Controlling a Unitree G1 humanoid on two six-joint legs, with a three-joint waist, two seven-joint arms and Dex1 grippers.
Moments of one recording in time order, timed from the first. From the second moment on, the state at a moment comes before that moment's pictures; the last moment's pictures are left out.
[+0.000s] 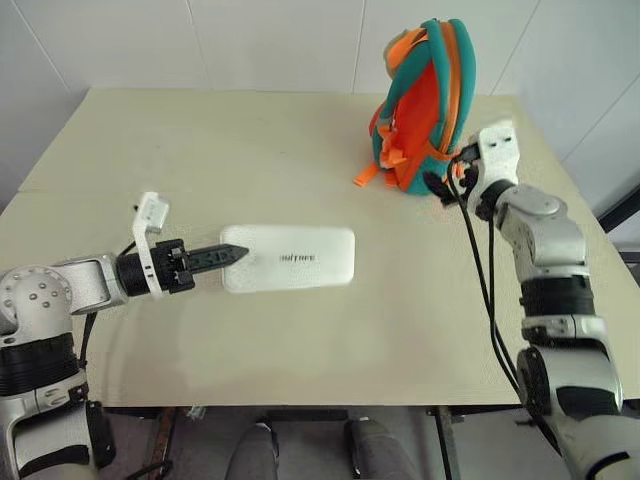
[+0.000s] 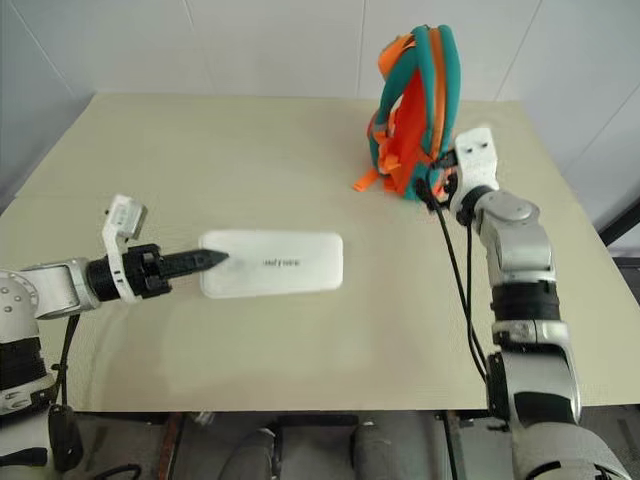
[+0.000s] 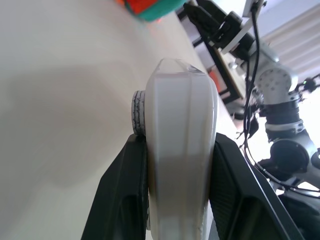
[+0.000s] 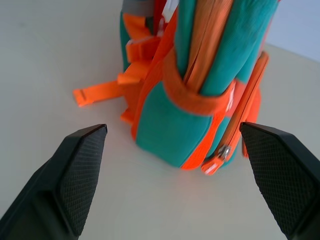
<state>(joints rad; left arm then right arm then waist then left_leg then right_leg) -0.56 0.66 0.48 -0.02 -0.96 1.48 -0.69 -0.97 -0.47 -0.13 0.53 0.10 0.42 0.38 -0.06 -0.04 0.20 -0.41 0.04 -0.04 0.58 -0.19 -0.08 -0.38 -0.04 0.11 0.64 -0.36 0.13</state>
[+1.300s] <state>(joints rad) -0.60 0.72 0.53 0.08 -1.07 1.44 -0.55 -0.88 -0.52 -0.18 0.36 0.21 0.44 0.39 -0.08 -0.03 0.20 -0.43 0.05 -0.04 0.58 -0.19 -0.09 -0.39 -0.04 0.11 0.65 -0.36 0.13</state>
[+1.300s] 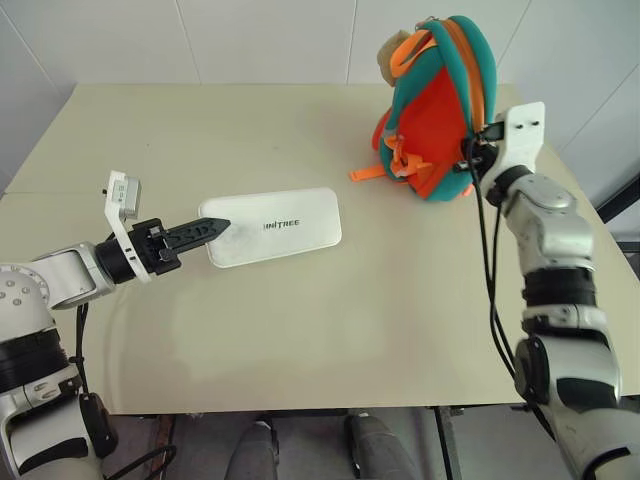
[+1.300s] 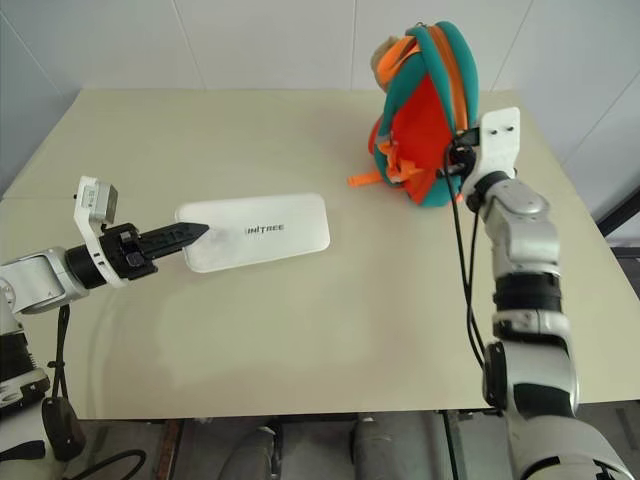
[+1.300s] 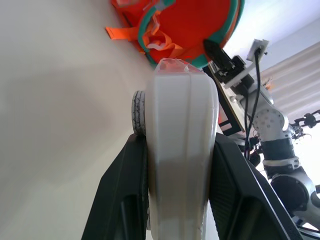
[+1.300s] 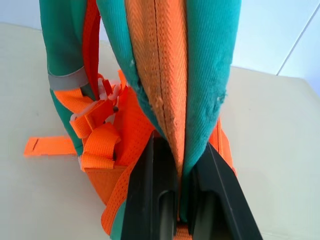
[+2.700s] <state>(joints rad) -0.74 0.81 0.31 0.37 -0.84 1.25 -0.83 -0.54 -0.81 -0.45 -0.43 0.70 0.91 0.51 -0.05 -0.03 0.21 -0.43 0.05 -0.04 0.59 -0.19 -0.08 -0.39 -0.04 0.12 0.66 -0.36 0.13</state>
